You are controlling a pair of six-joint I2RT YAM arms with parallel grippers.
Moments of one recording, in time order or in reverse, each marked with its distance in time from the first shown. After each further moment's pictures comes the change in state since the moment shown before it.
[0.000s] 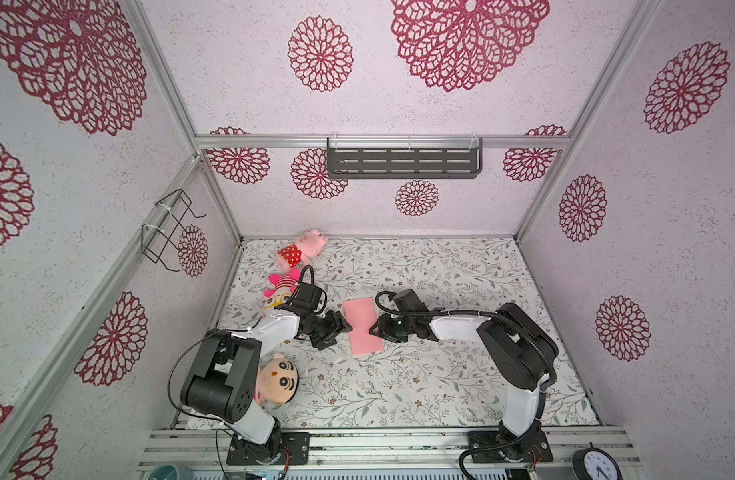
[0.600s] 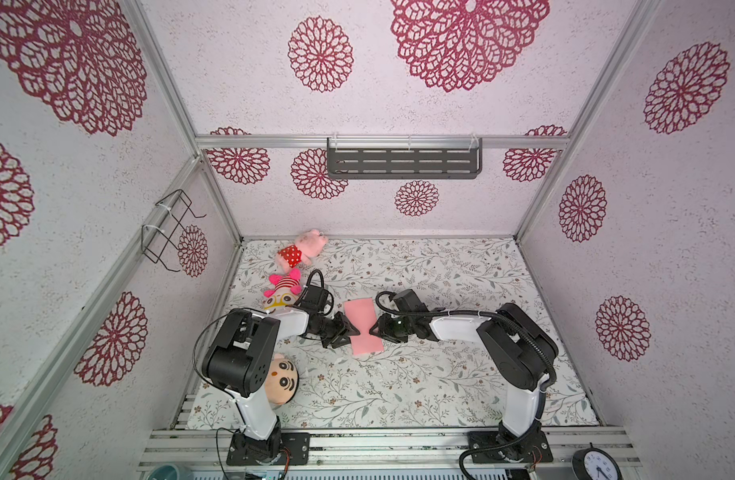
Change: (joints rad) left arm -0.011 0.175 0.021 0.164 0.183 -0.018; right arm -0.002 0.000 0.000 0.001 0.000 0.014
